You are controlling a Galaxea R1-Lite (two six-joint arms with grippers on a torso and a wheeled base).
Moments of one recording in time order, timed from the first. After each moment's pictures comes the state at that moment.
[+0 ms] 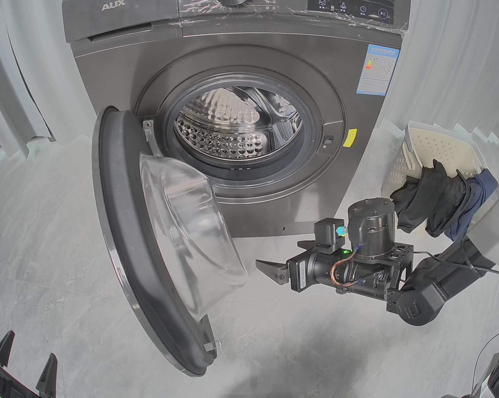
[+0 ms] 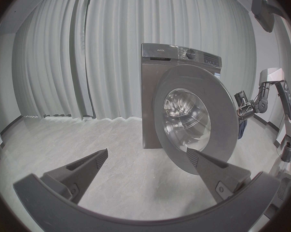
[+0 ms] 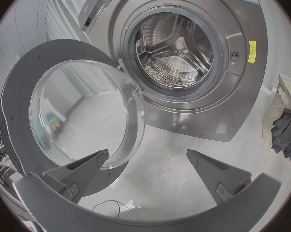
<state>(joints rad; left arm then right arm) 0.00 0.02 -0.02 0.01 -0.02 0.00 0.68 1.99 -0.81 -0.84 0.05 0.15</state>
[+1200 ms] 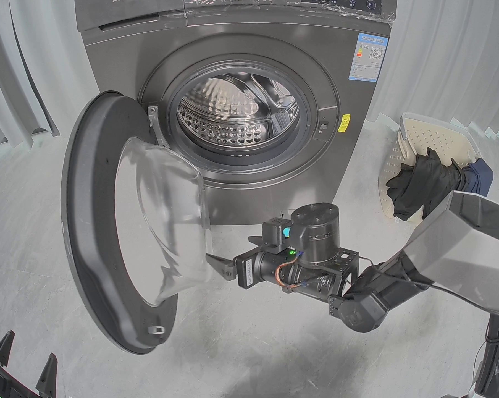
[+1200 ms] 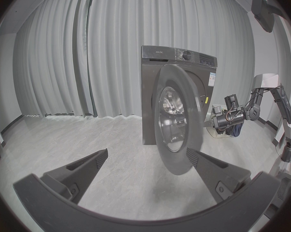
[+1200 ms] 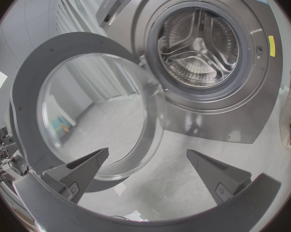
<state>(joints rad) 0.00 0.02 -0.02 0.01 -0.02 0.00 0.78 2.20 -1.06 -0.91 0.06 0.18</state>
